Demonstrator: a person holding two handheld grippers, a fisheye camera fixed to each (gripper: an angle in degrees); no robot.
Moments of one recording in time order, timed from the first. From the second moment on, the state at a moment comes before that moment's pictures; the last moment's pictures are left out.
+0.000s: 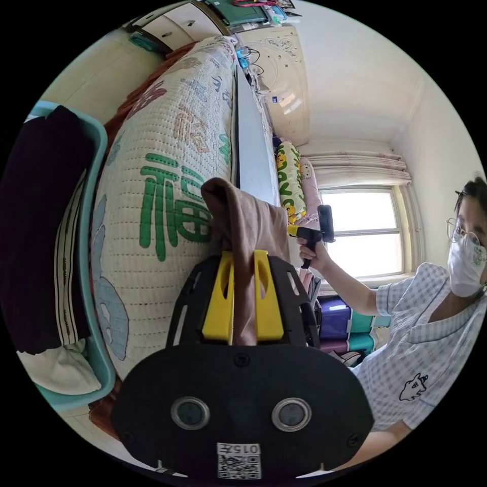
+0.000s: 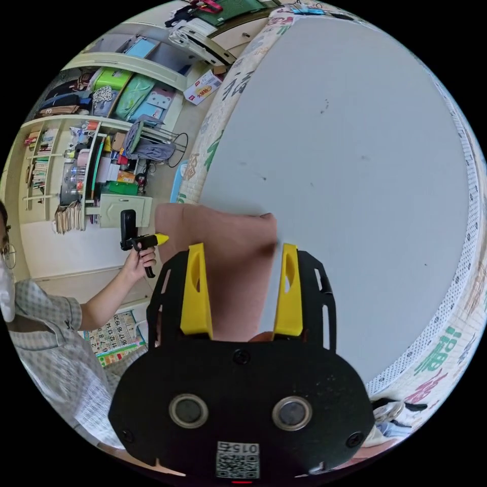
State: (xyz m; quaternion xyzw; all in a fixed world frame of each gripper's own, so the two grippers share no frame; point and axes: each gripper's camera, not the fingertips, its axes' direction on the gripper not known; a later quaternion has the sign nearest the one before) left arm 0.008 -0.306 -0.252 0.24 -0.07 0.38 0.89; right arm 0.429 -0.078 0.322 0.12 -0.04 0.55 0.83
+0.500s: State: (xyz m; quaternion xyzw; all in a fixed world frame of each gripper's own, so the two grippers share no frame) left arm 0.098 -0.178 -0.127 0.23 -0.22 0.56 0.76; right arm 0.224 0.065 0.313 0.41 0.05 0.50 0.76
